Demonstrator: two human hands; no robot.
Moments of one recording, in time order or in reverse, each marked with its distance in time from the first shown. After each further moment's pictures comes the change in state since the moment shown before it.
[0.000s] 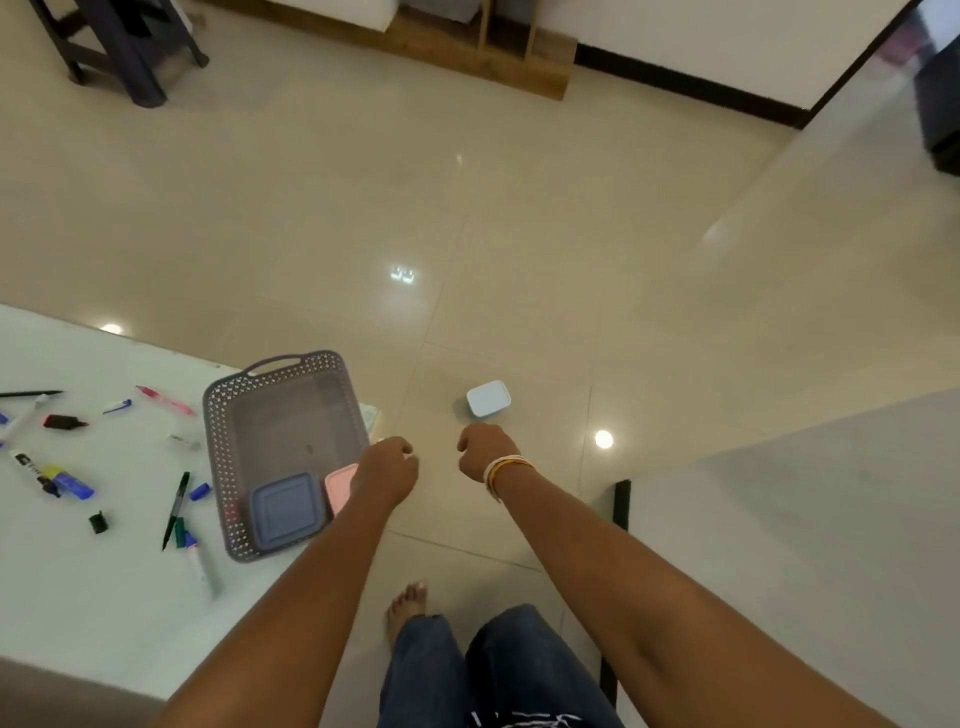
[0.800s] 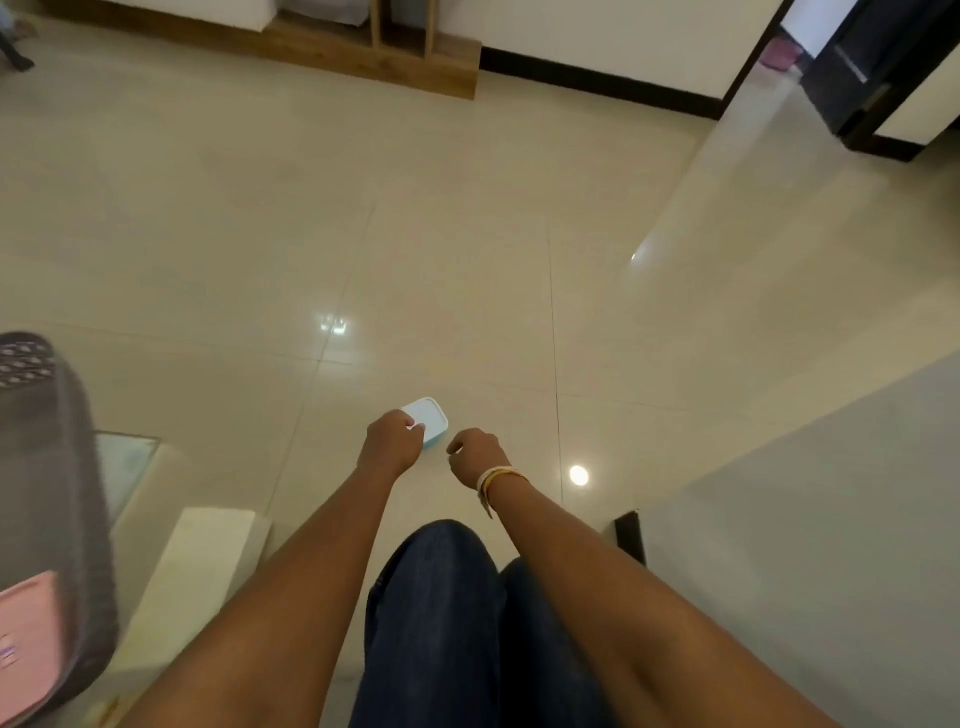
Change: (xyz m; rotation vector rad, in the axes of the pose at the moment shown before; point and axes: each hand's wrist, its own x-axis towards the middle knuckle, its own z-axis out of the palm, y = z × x) left_hand 0.294 0.005 0.305 -0.063 0.026 0.135; right_hand 0.291 0.241 0.142 0.306 0.224 0.151
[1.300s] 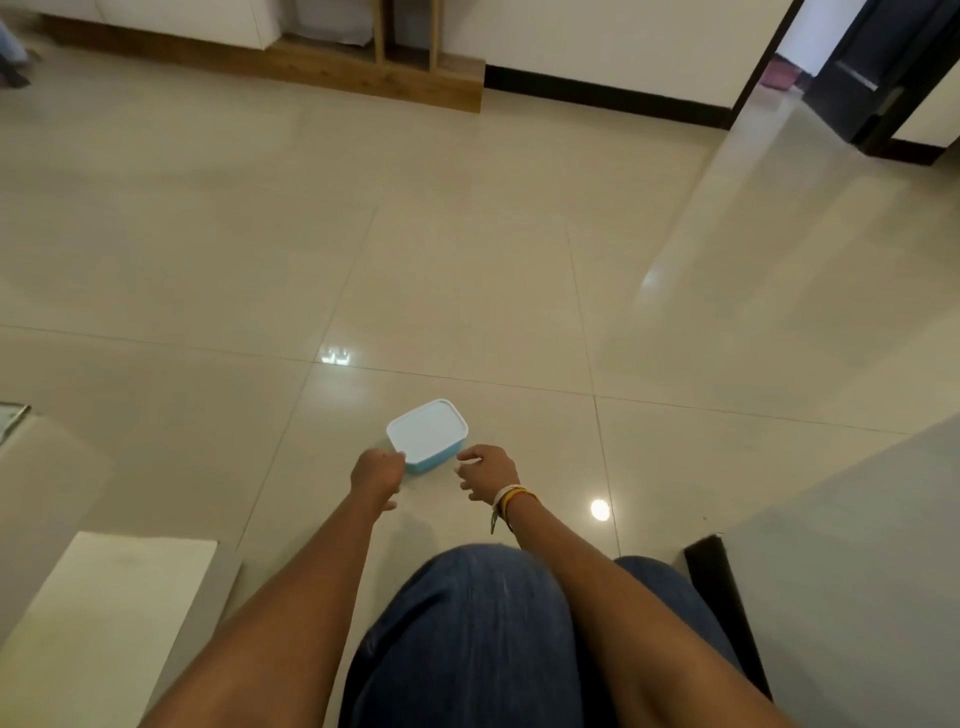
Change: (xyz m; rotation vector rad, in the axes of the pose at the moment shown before) left_hand 0.104 -0.121 0.090 -0.491 -0.022 -0.293; right_hand 0.146 0.076 0.119 0.478 0.051 0.064
